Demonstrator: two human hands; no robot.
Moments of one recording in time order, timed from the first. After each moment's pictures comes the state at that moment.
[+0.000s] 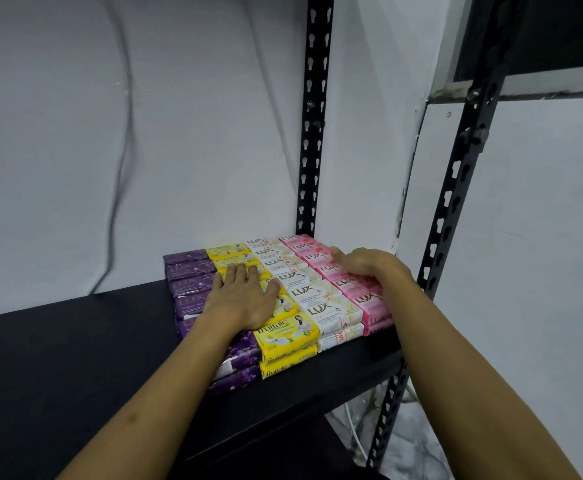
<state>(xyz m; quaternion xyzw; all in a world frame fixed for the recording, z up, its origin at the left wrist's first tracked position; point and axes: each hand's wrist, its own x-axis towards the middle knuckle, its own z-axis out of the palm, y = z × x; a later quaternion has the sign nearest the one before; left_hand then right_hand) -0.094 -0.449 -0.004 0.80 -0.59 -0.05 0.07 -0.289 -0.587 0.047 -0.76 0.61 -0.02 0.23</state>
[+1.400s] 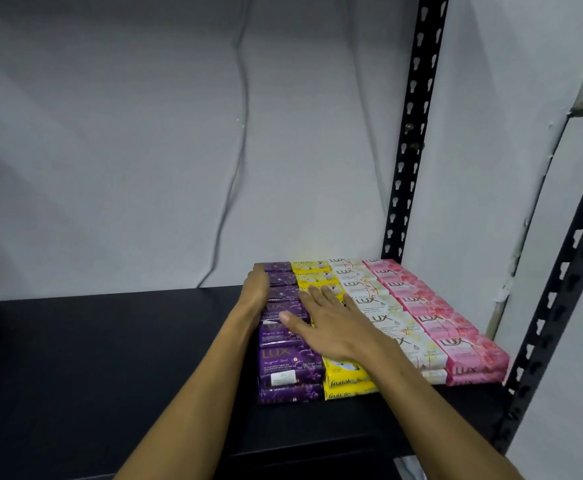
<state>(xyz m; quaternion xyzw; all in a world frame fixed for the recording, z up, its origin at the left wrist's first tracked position) -0.034 -0.414 0.018 0.70 -0.25 -0.25 0.62 -0.181 -0.475 -0.003 -0.96 0.28 -0.03 0.08</state>
